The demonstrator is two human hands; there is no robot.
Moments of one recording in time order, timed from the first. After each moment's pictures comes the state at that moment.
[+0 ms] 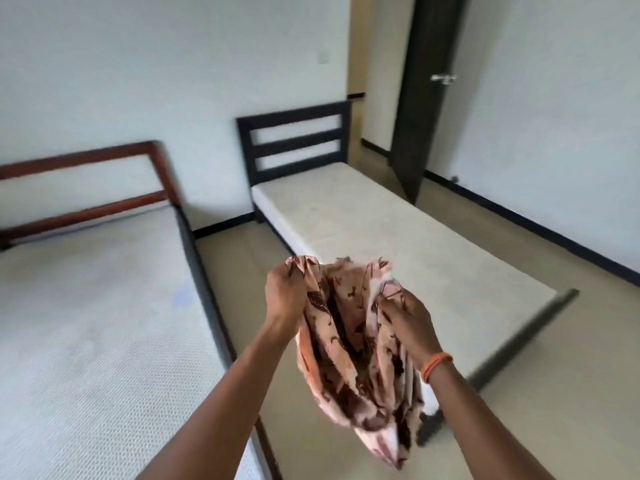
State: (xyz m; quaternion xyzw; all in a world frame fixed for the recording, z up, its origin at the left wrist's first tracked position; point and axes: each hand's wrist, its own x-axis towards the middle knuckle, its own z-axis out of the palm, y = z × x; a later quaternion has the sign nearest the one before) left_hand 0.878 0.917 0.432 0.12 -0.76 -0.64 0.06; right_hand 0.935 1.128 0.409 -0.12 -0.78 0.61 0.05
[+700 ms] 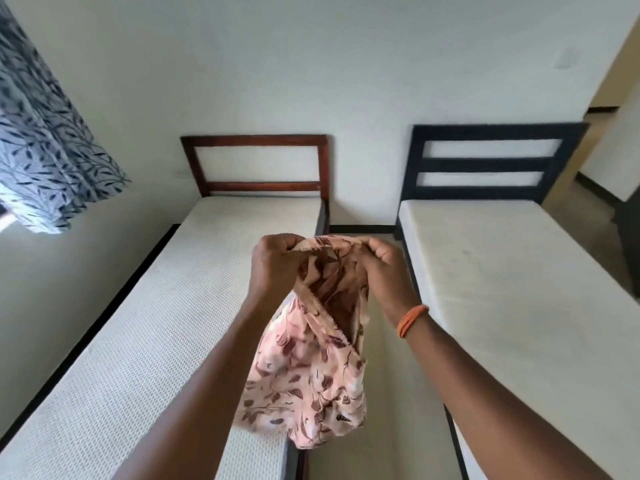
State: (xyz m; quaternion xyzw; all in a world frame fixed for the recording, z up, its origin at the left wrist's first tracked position) left_hand 0.721 0.738 0.499 0.23 -0.79 -0.49 0.29; right_hand 0.634 0.896 0.479 0.26 -0.69 0.67 -0.07
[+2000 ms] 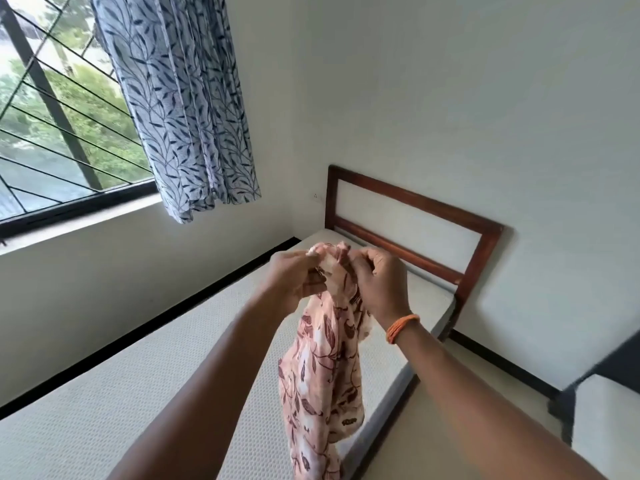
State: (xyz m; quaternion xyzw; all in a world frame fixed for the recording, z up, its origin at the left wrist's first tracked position) left_hand 0.451 0.410 0.522 0.41 -0.47 -0.69 0.37; right_hand 0.309 0.466 0.494 0.53 -0.65 0.55 -0.06
